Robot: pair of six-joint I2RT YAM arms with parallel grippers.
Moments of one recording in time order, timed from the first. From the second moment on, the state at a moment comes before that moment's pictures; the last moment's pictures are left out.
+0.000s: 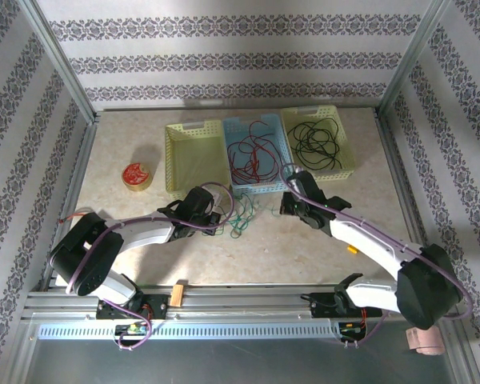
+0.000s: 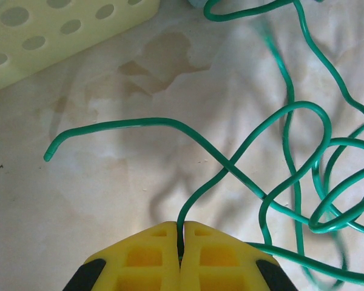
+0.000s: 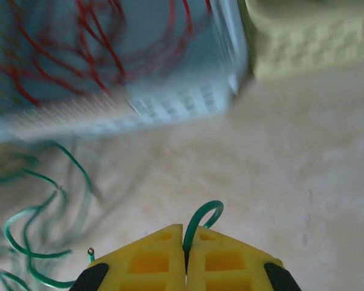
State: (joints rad) left arm -0.63 1.51 0.65 -0.07 0.04 -0.32; right arm 0.56 1.23 0.78 -0.40 0.19 0.59
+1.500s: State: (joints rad) left arm -0.63 1.43 0.56 -0.02 0.02 -0.32; right arm 0.65 1.54 0.91 -0.36 -0.01 0.44
